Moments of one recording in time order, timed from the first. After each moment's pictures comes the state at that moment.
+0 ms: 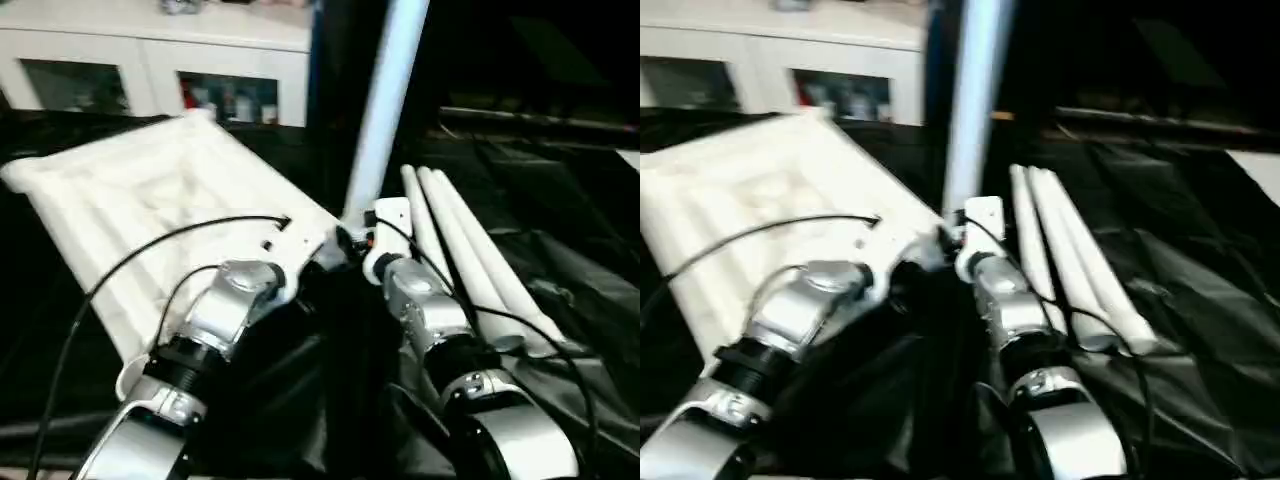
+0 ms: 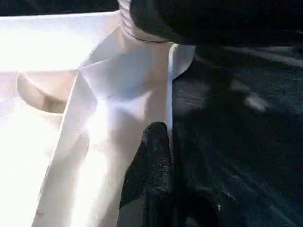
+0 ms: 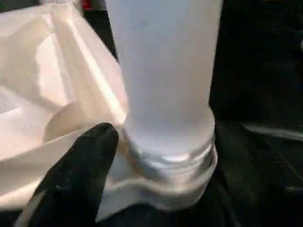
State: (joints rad) left arm -0.58 0.20 -0.26 0.41 0.06 0.55 -0.52; right arm -0.69 0.07 -0.03 0.86 0.12 0.07 0.24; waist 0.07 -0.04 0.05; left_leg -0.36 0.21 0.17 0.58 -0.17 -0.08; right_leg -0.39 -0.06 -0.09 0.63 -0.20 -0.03
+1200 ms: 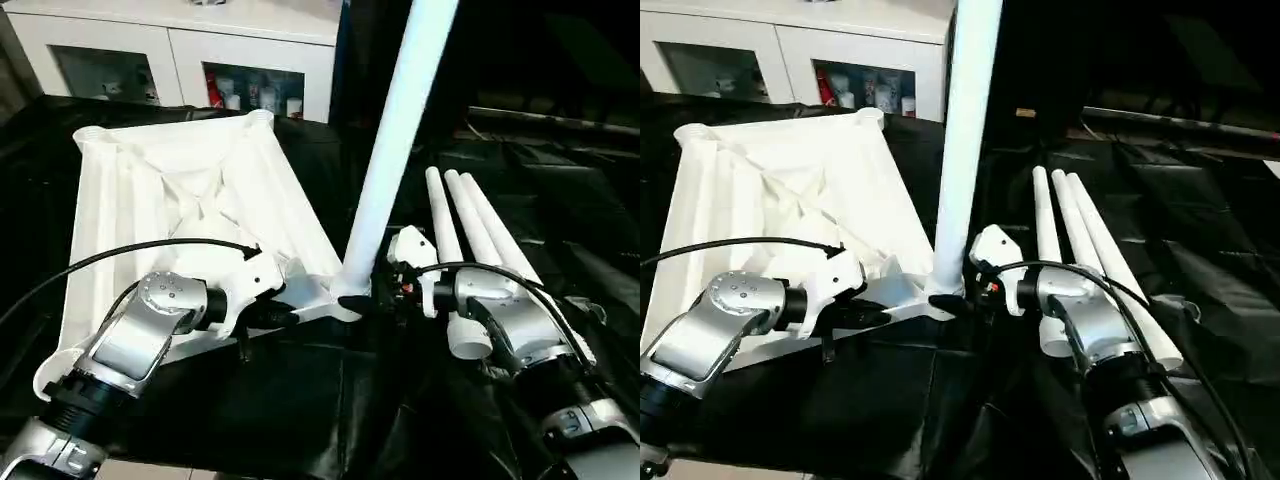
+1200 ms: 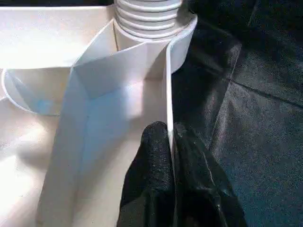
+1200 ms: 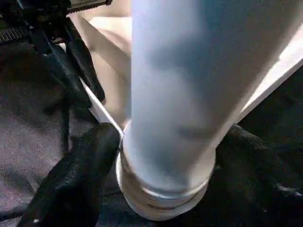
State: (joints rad) left arm -0.40 0.53 -0.32 0.12 -0.05 0.43 -1.06; right arm -0.51 -0.34 0.23 0.47 0.12 0.09 1.06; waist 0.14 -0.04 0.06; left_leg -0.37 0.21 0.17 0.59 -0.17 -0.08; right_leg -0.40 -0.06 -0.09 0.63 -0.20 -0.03
